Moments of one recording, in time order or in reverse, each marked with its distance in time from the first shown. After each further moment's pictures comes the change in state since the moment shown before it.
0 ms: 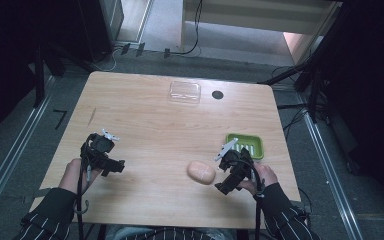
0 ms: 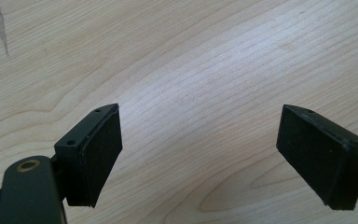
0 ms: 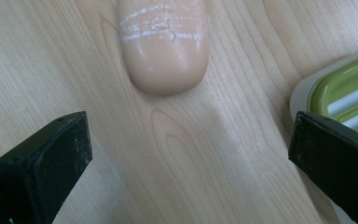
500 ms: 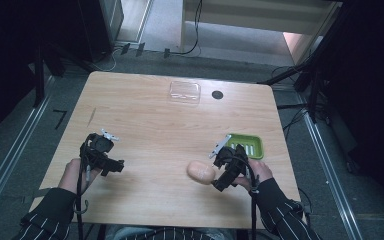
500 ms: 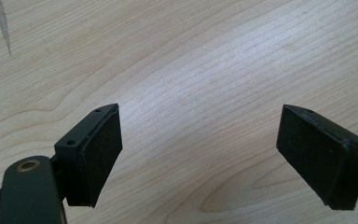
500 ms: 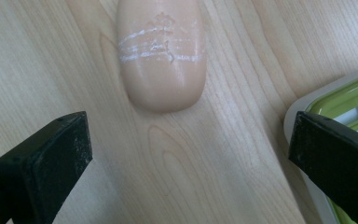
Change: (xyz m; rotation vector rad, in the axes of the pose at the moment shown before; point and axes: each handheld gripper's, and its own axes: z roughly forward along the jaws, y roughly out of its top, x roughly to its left) left arm 0.001 0.000 0.000 -0.002 0.005 0.000; right arm 0.000 0.015 0.002 0.011 -0.016 -0.025
